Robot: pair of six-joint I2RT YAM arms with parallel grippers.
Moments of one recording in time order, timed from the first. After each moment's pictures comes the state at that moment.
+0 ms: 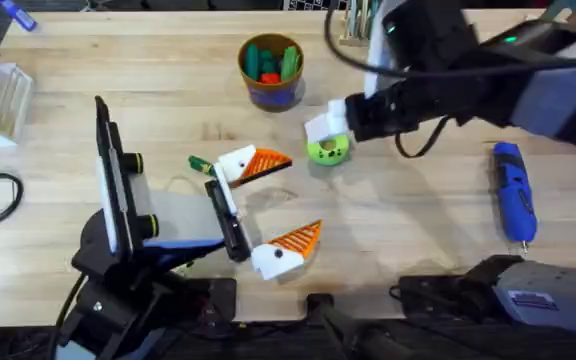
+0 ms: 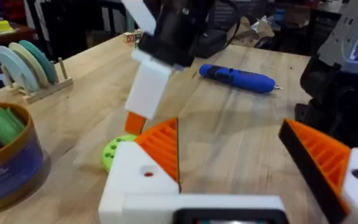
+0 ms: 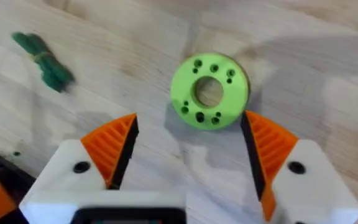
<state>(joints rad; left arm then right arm) -0.44 0.01 0.01 -0.03 0.74 -0.01 0.48 1.41 1.00 -0.67 -0.21 0.25</state>
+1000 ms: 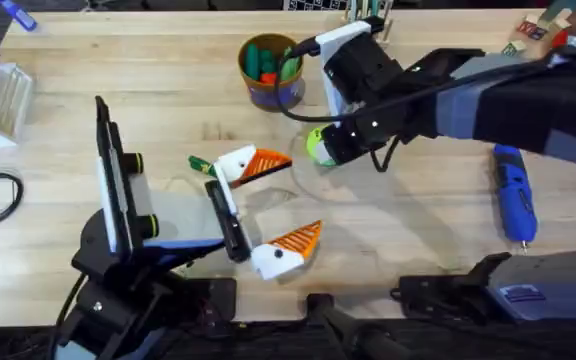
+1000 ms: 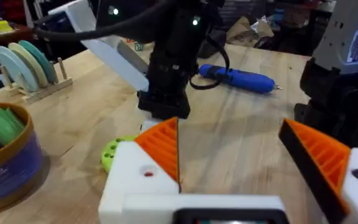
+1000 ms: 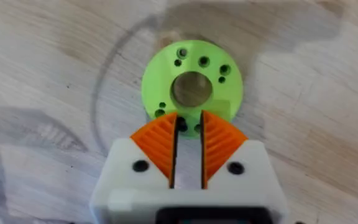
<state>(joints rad) -0.44 0.01 0.01 -0.03 0.74 -0.01 0.62 1.59 1.00 -0.66 0.03 0.18</state>
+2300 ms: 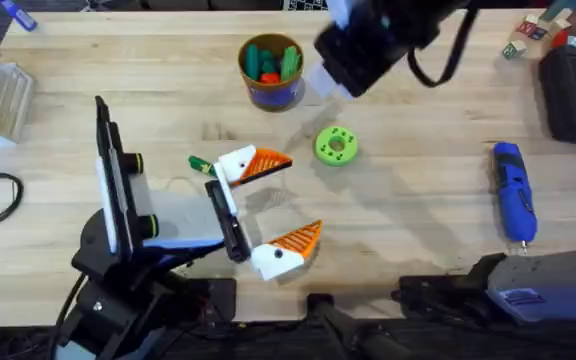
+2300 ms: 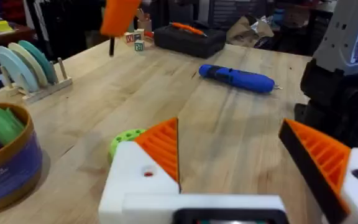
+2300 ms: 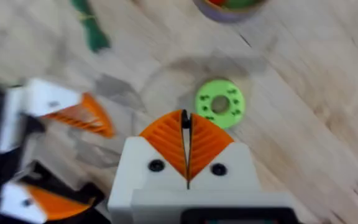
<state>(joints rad) -0.44 0.01 0.01 -0.03 0.74 -0.01 0.72 1.61 1.78 -1.32 0.01 -0.04</state>
